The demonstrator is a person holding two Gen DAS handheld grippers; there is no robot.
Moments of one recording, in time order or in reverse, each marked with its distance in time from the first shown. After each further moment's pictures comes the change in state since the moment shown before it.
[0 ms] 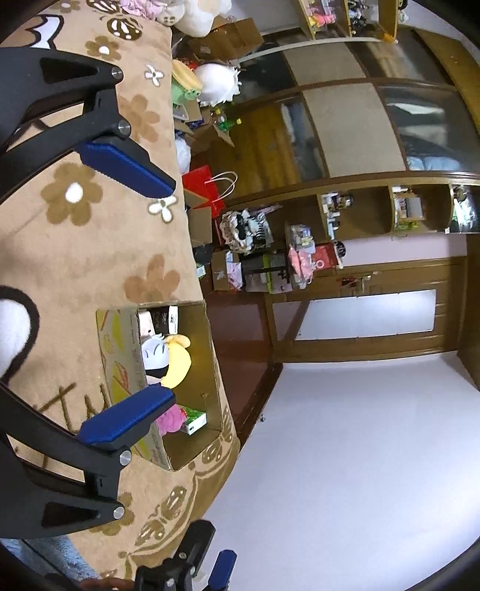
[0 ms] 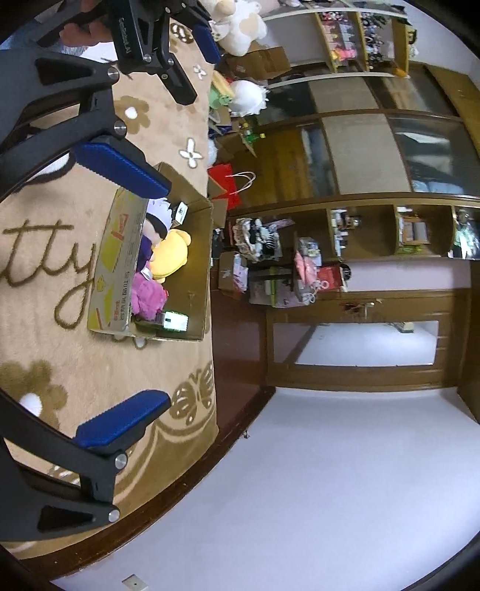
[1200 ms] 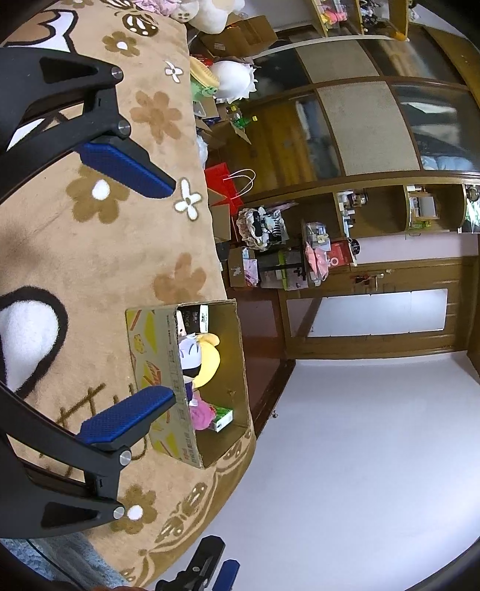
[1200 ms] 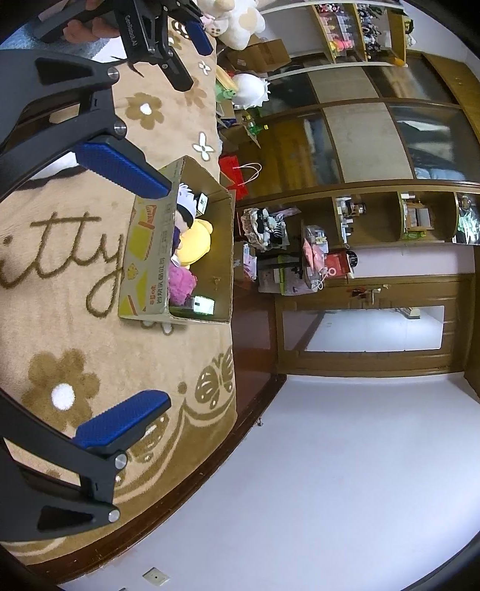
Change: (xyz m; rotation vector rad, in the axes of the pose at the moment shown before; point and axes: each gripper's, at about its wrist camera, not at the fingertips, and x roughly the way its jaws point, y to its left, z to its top) left arm 0.000 0.003 -0.028 -0.005 0.054 -0.018; right arm -0.021 -0.011 -0.028 0.030 0.033 -0.037
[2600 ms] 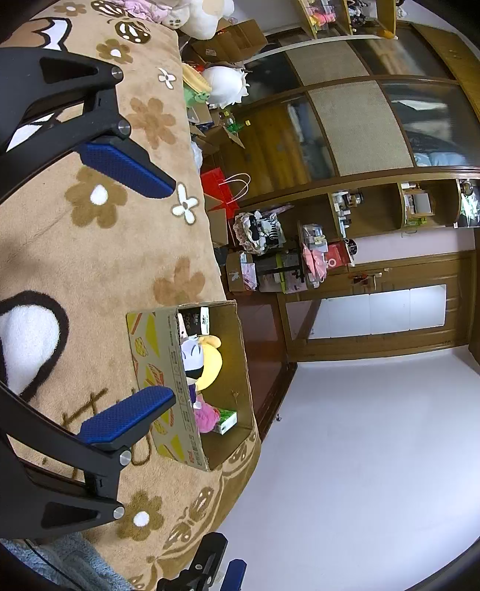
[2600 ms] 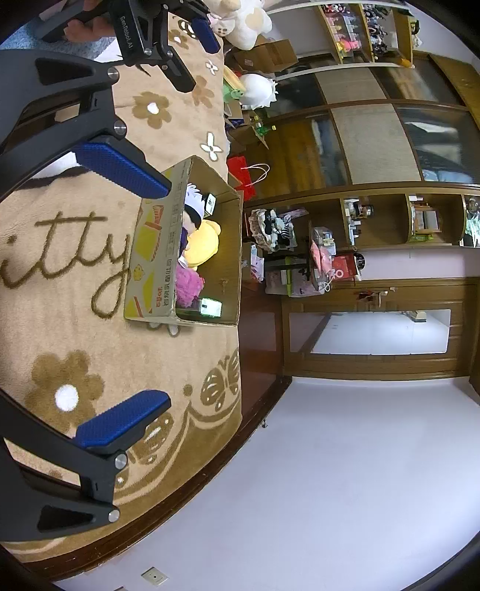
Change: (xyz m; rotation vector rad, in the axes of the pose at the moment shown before) left arm -0.003 -0.006 -0.003 0.030 -0.007 0.022; right arm 0.006 0.002 -0.009 -0.010 0.018 0.003
